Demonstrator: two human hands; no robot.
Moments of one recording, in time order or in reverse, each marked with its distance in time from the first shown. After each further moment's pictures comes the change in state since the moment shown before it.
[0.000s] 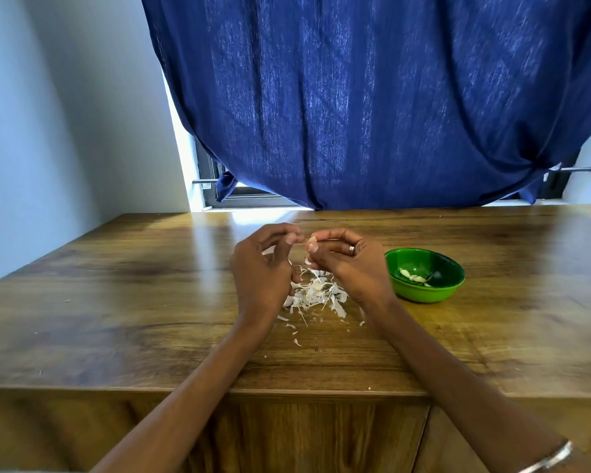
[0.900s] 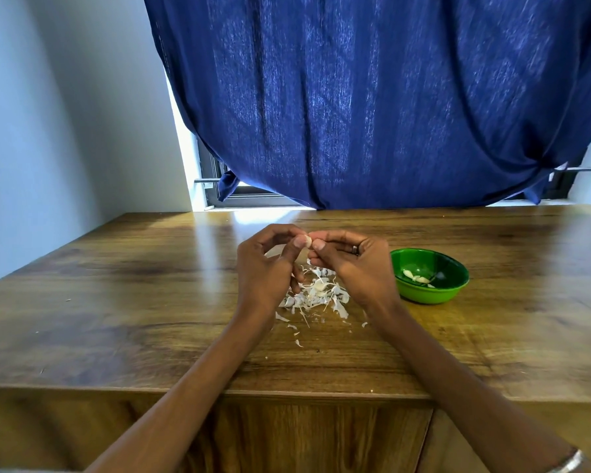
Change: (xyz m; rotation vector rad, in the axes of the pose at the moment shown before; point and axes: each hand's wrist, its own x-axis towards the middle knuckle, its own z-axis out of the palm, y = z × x) left_hand 0.004 -0.003 -0.001 -0.150 -0.097 -0.095; right_hand -0.002 -0.004 0.000 0.036 -0.035 -0.049
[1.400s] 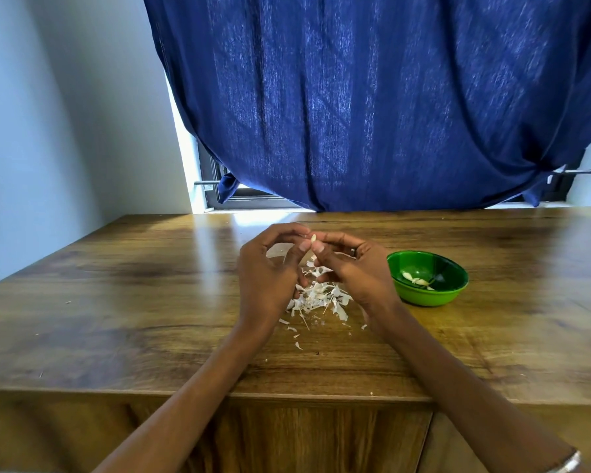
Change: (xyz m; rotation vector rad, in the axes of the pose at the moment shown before) left_hand -0.005 0.004 0.001 0.087 0.005 0.110; right_hand -0.003 -0.004 0.000 0.004 -0.004 0.065
